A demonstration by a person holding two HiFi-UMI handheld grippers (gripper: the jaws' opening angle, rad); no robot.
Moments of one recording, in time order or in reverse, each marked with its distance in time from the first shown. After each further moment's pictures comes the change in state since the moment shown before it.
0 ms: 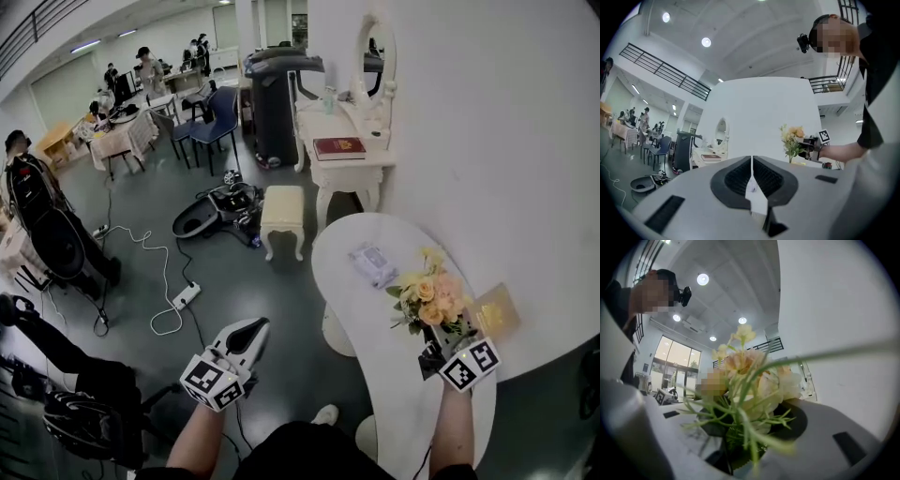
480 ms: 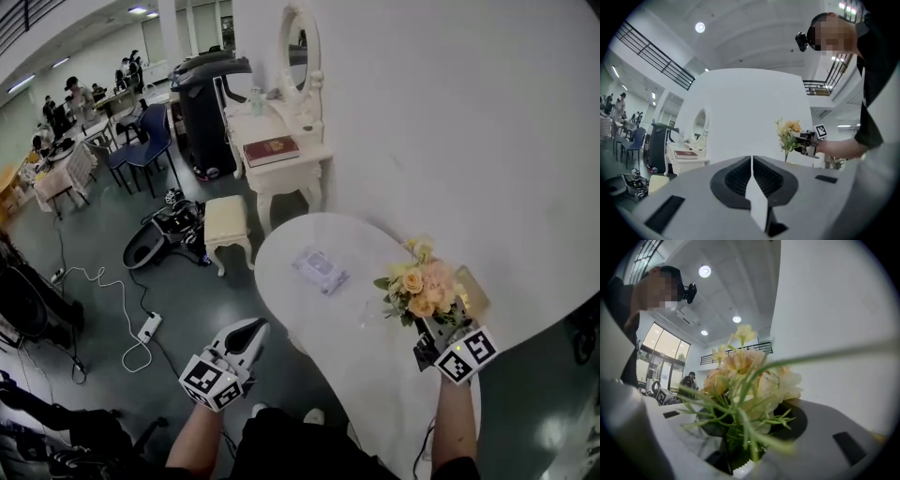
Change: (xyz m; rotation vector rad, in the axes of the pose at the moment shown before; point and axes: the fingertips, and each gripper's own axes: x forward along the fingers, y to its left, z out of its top) left arm 0.142 -0.038 -0.017 -0.006 0.031 -0.235; right arm -0.033 -0.092 0.031 -0.088 -0.006 -0.167
